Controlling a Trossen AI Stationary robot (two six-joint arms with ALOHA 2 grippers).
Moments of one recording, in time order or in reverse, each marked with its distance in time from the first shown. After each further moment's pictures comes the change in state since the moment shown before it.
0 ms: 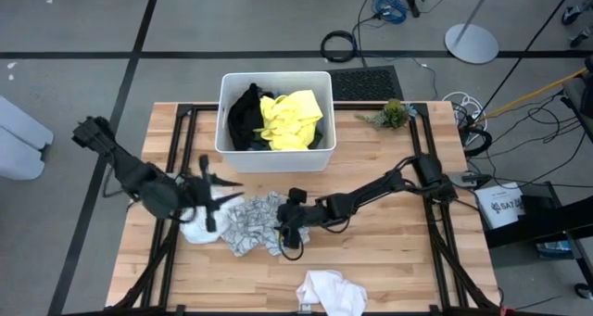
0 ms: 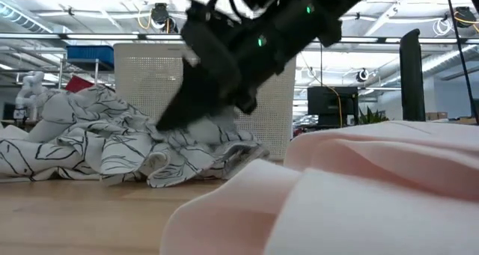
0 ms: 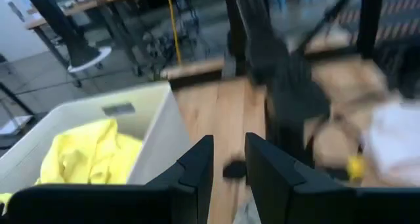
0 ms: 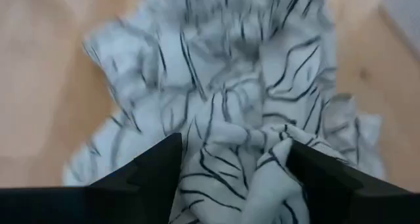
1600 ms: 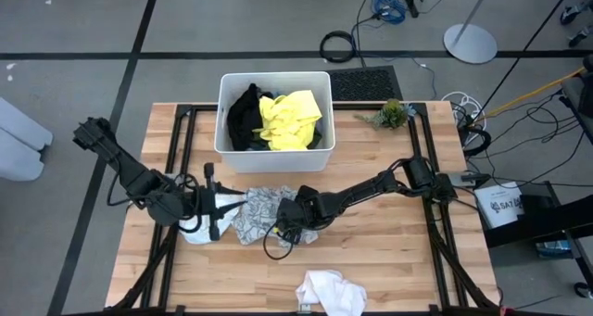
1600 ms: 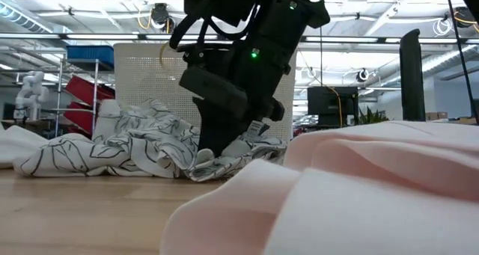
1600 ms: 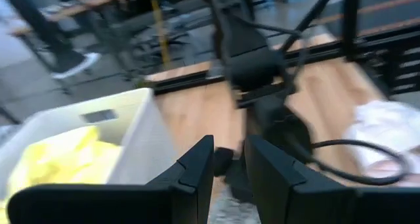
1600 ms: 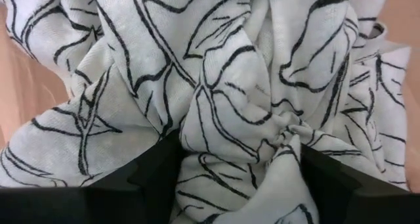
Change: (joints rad) left arm -0.018 0.035 -0.018 0.076 0.026 0.020; right arm -0.011 0.153 0.237 -0.617 0.015 0.286
